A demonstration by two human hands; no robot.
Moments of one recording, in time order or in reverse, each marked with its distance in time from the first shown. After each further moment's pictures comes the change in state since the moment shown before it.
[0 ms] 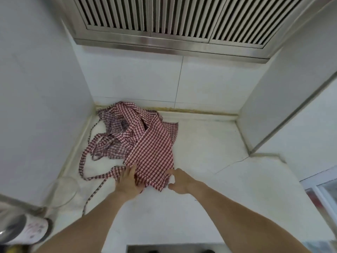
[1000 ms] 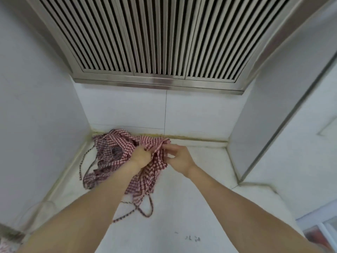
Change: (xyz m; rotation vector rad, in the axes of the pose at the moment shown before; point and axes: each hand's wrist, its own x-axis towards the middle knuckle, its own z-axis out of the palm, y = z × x) left_hand 0.007 0.211 -0.109 -0.657 0.271 0.031; right_hand -0.022 -0.010 -0.146 0.640 0.513 -0.406
